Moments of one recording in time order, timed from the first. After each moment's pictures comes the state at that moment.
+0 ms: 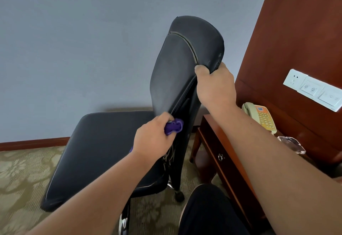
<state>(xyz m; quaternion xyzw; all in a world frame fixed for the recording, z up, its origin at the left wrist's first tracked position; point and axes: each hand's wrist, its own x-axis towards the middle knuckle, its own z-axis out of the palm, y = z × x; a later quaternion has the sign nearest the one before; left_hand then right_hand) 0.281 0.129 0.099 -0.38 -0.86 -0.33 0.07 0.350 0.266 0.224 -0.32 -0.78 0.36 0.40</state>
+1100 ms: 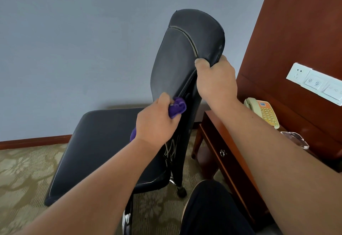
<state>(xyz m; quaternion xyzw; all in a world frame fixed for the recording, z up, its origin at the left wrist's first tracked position) 0.283 0.139 0.128 -0.36 -0.86 -0.33 0.15 0.347 0.263 0.225 -0.32 -0.78 0.36 0.41</state>
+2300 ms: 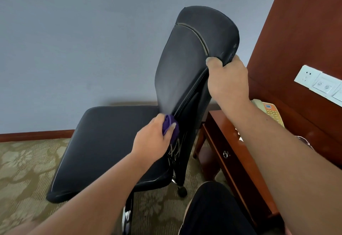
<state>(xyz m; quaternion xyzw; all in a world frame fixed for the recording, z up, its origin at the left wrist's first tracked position) 0.265 0.118 0.070 -0.37 -0.86 -0.35 0.05 0.345 0.270 0.221 -0.30 -0.77 0.38 0.41</state>
